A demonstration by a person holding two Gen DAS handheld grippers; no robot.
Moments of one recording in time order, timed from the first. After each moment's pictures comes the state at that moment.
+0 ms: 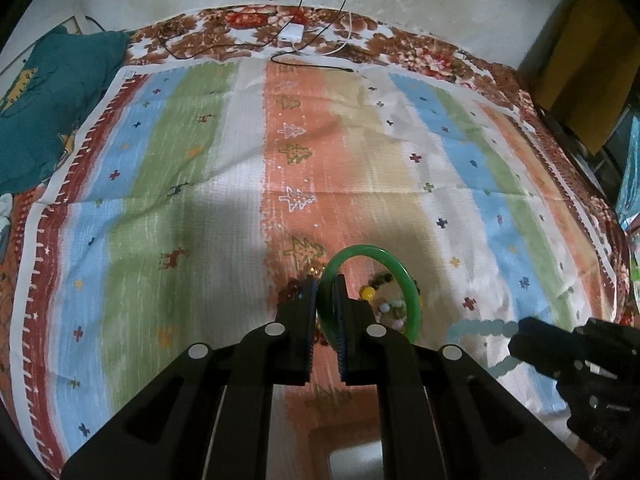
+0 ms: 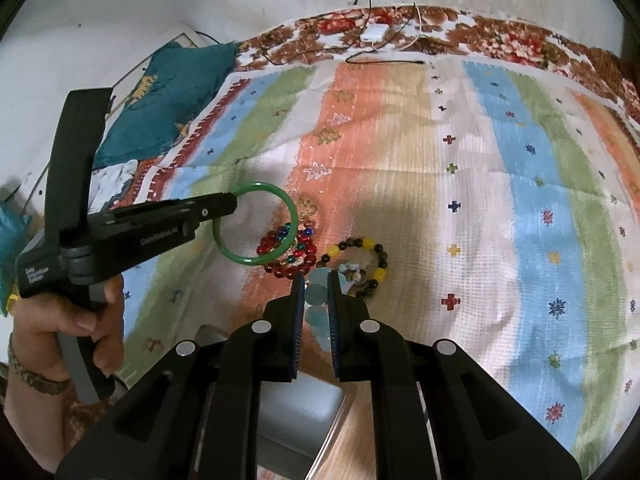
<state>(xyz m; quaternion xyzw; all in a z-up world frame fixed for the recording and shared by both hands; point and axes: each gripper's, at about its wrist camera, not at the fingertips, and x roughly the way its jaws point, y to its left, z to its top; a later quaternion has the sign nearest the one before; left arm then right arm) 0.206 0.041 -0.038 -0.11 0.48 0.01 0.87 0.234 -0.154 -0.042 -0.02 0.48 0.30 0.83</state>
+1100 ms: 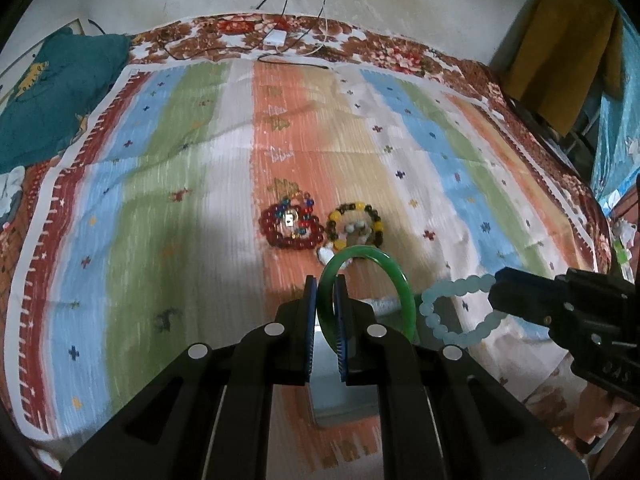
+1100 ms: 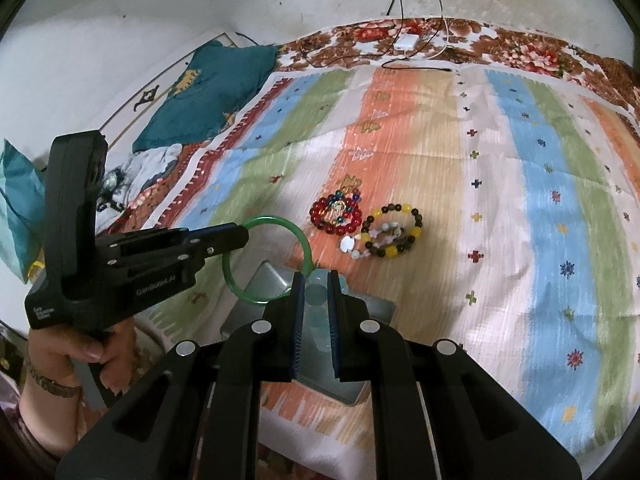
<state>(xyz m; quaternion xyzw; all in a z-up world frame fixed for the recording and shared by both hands) 0.099 0.015 -0.031 -0.11 0.46 -0.02 0.88 0.160 -0.172 -0.031 -0.01 0.46 0.36 0.82</state>
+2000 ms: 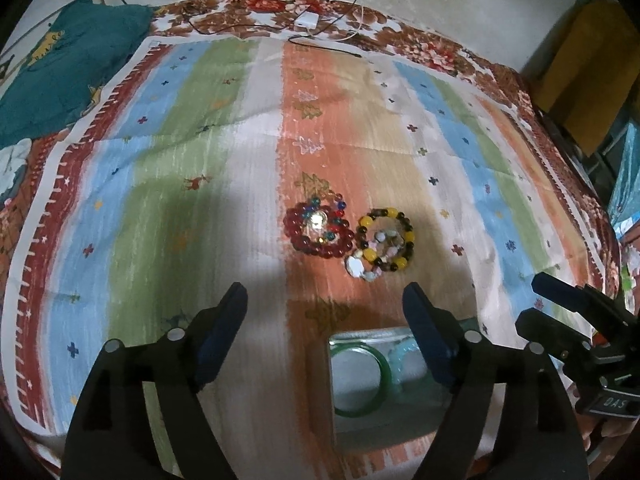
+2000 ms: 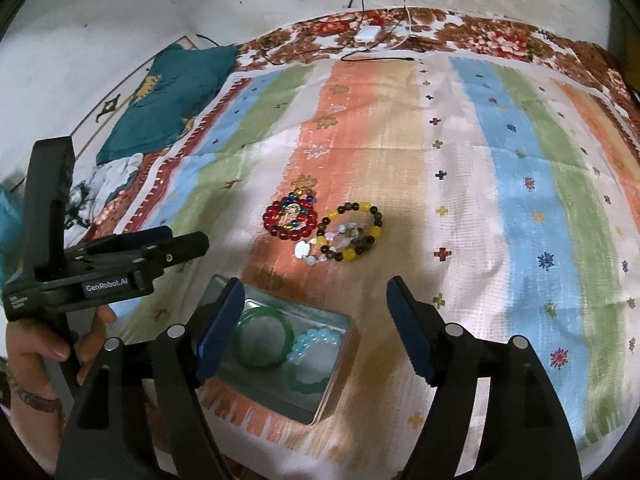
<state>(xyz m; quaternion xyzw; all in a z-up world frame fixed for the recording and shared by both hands) 0.134 0.041 -0.043 -0.14 0.49 0.02 0.86 0.188 -0.177 -0.046 -0.01 0.47 0.29 0.83</state>
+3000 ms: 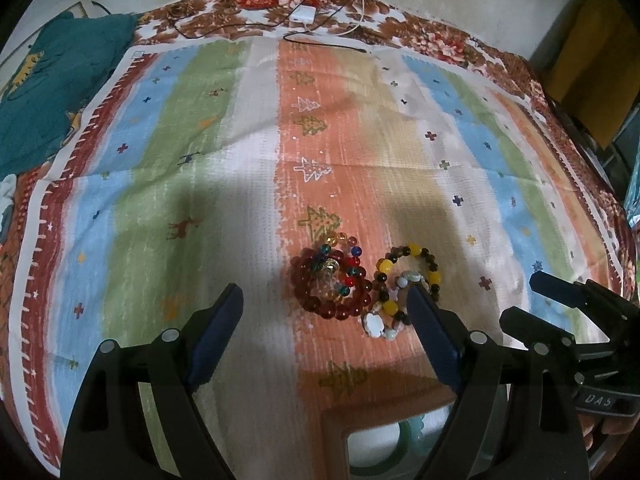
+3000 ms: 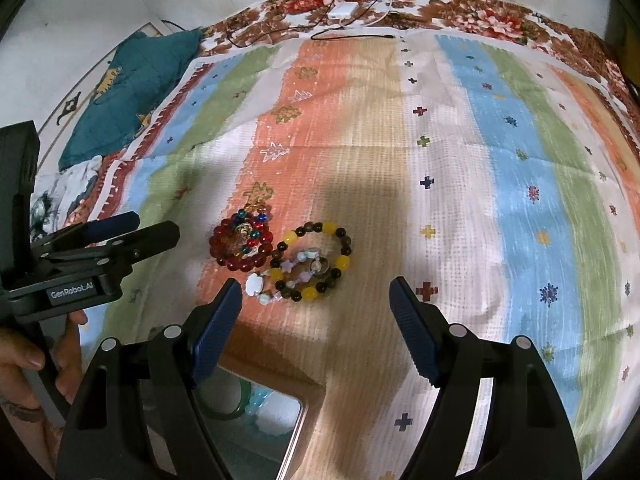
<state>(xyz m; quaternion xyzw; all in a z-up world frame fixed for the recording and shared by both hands) 0.201 0.047 -0.058 -0.11 0.51 0.02 0.85 0.257 -0.159 -0.074 -0.03 0.51 0.25 0.82</state>
